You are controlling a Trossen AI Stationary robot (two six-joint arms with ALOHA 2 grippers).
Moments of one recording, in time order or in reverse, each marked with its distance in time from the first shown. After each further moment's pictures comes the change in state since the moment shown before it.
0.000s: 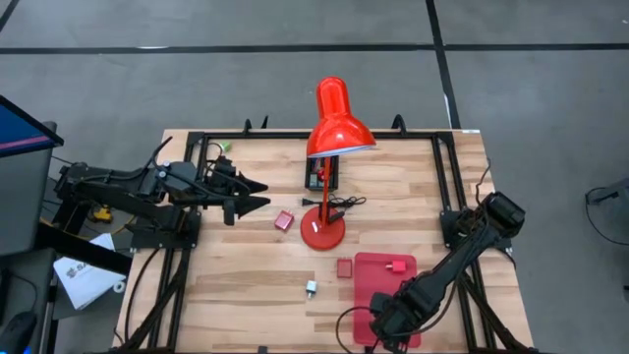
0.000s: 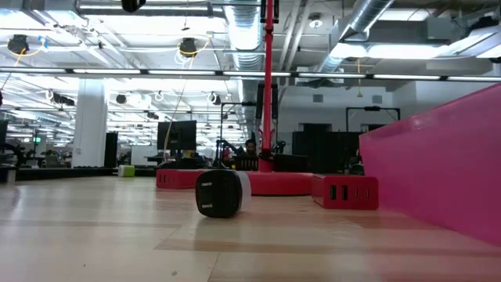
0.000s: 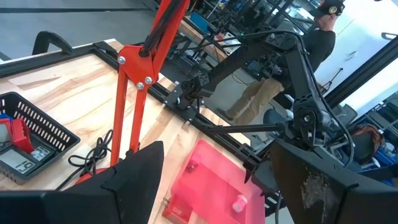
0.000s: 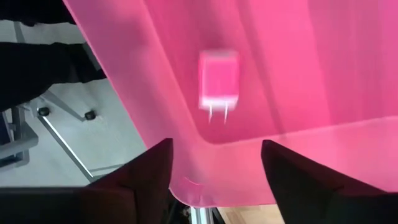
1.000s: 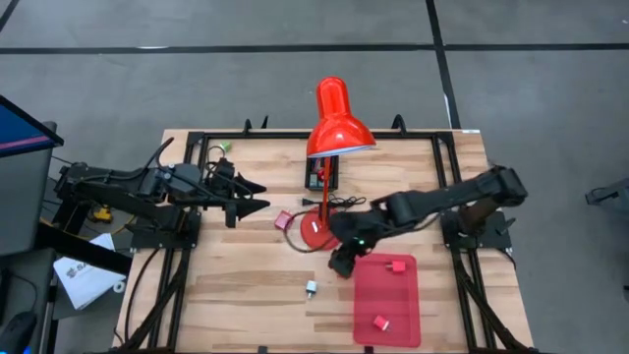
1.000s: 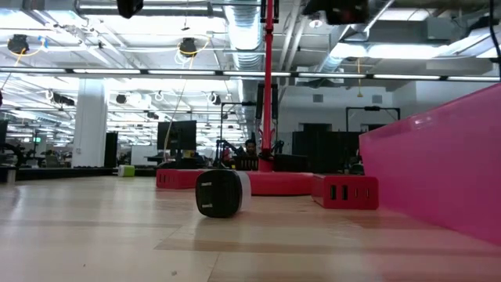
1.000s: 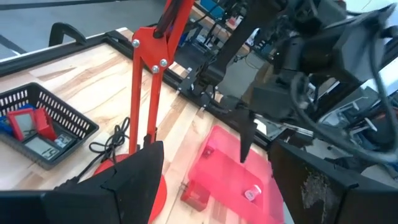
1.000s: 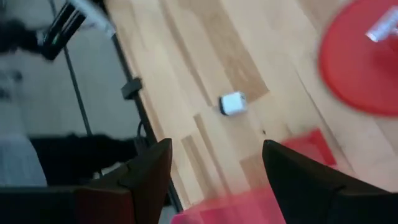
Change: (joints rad) left arm 0.002 0.000 0.000 -0.080 -0.005 0.031; right arm -0.490 -0.166 0.143 0.162 0.117 -0.287
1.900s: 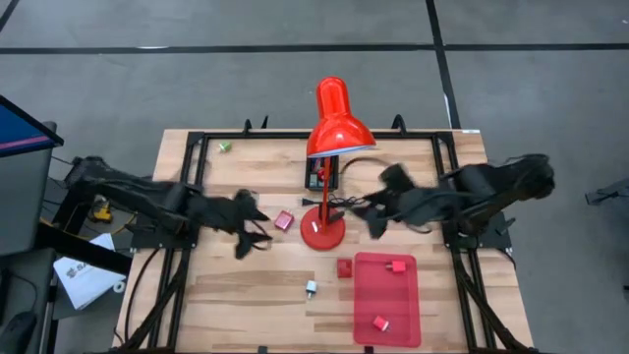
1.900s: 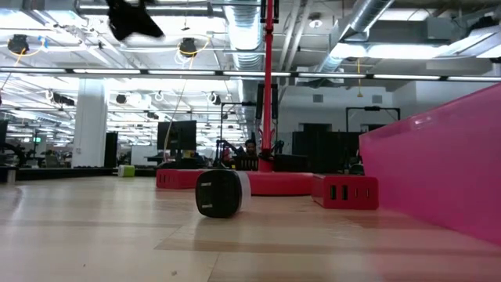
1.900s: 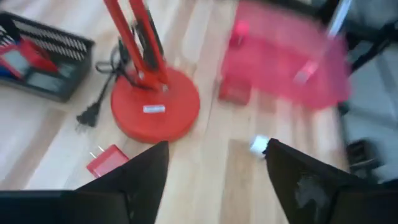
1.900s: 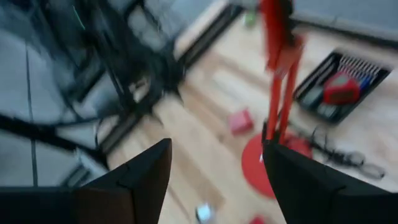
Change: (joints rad) left arm -0.130 0.203 0.000 -0.223 0.017 0.170; right arm 0.121 -0.239 0.231 -0.267 0.693 0.167
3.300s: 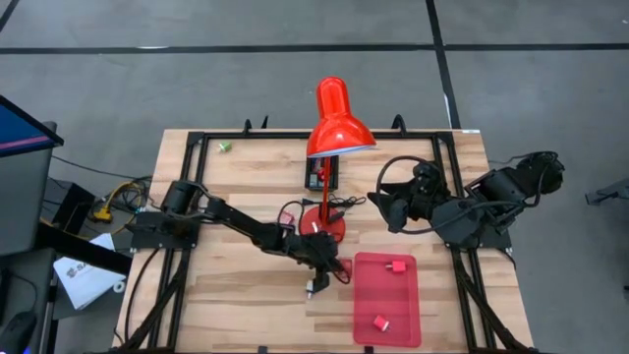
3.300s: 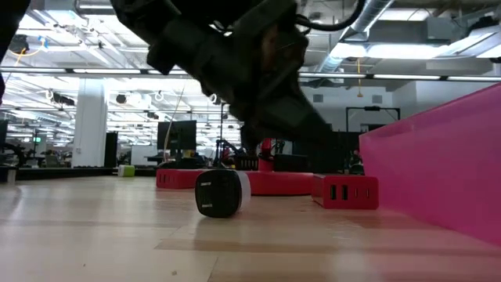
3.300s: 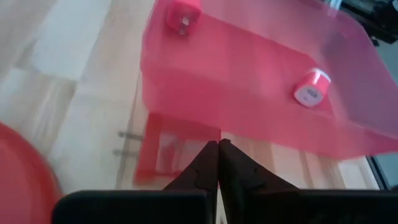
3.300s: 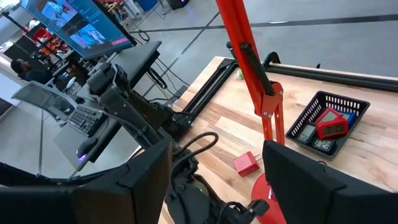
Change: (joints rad) left arm 0.042 0.962 0.224 0.834 0.262 0.040; right arm 0.152 -0.062 -0.001 0.008 0.354 0.127
